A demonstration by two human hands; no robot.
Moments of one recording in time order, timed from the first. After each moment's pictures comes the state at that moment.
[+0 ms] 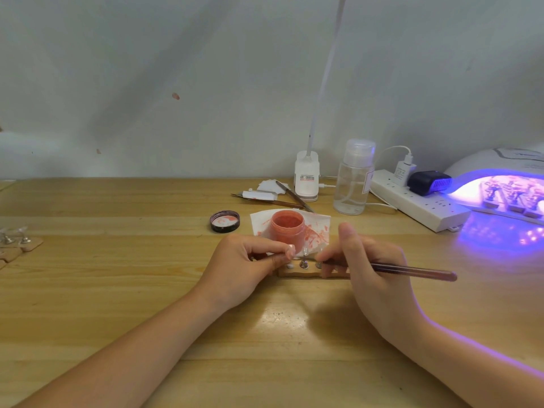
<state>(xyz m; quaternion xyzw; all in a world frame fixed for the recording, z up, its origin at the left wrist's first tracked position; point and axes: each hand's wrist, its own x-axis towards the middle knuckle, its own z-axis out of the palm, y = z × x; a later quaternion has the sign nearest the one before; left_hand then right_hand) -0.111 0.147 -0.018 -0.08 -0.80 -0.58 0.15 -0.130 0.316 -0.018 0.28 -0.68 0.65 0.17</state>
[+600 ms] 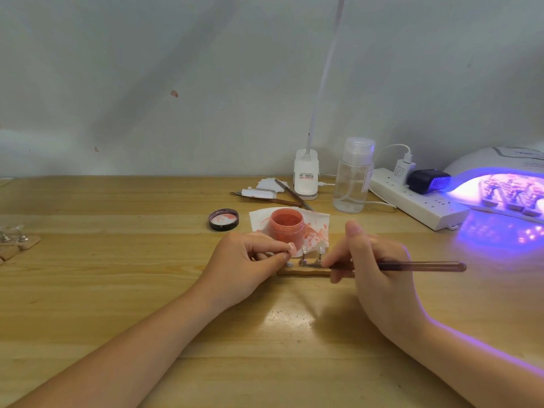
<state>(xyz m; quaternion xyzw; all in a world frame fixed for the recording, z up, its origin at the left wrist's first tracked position) -0.110 0.145 -0.015 -0.10 -0.83 -0.53 0.15 -0.133 0.318 -0.019 0.28 -0.67 0.66 0.18</state>
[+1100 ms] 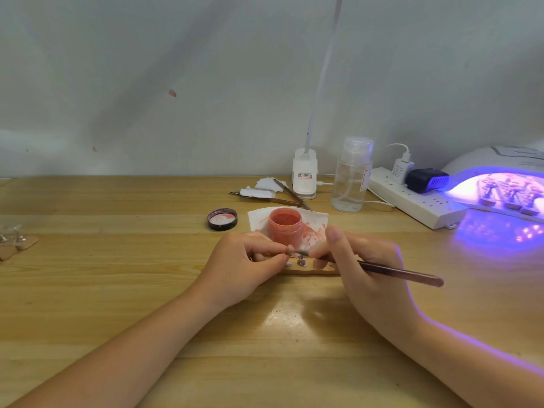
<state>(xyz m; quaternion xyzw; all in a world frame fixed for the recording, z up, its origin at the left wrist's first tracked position) -0.107 0.147 -0.010 -0.11 -0.84 -0.50 0.16 -0.134 0.319 -0.020 0.32 -0.71 0.59 0.23</state>
